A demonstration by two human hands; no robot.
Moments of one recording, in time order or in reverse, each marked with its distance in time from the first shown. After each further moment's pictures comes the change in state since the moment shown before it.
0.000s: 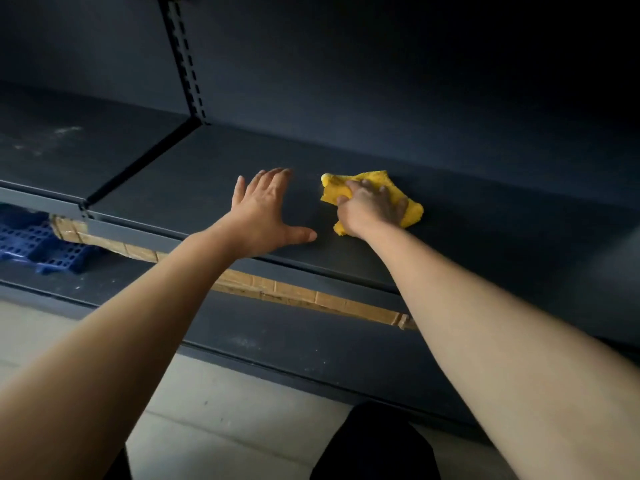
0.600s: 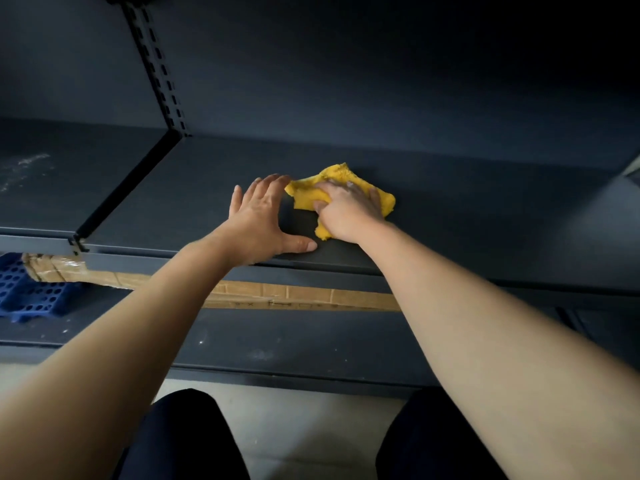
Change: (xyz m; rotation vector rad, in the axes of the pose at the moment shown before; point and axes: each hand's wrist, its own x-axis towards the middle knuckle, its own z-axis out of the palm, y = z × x) left_hand 0.007 -0.032 -0.004 -0.051 -0.116 0.123; right_hand -0.019 -0.036 0.009 0.039 0.023 -0.099
